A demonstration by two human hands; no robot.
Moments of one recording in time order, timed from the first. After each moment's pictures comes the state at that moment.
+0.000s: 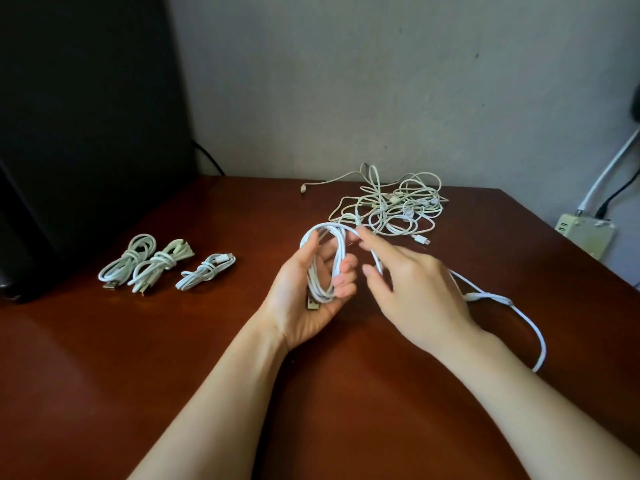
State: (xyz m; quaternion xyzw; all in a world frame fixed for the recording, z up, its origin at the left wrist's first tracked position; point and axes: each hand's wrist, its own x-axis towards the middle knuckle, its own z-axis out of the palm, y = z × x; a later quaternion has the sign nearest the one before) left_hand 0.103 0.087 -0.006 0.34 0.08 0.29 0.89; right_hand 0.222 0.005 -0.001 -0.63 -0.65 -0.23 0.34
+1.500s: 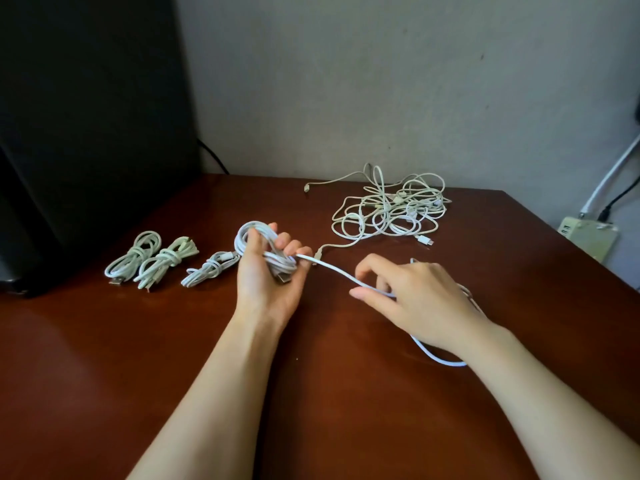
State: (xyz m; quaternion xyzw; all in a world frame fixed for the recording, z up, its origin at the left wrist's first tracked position) left_hand 0.088 0.113 -0.004 0.08 0.13 0.52 0.84; right_hand 0.233 0.000 0.002 -0.67 -0.71 -0.07 0.20
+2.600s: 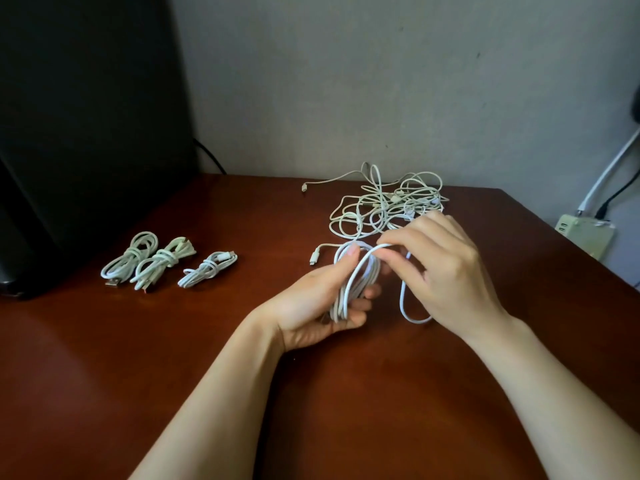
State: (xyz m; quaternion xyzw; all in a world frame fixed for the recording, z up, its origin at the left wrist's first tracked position) left_hand 0.097 0.080 -0.002 0.52 0.14 0.14 0.83; right_hand 0.249 0.005 0.012 -0.50 -0.70 -0.35 0.37
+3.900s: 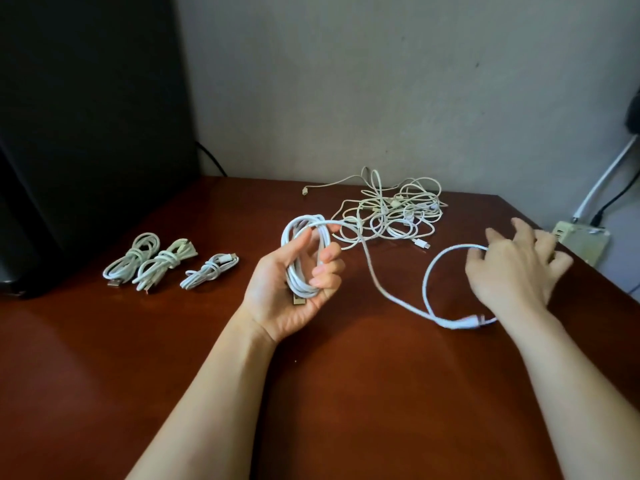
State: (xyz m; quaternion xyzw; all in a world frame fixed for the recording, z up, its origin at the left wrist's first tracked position) left_hand 0.081 0.102 -0.005 0.26 -0.03 0.25 0.93; right_hand 0.309 -0.009 0.005 -0.91 -0.30 -0.23 0.19
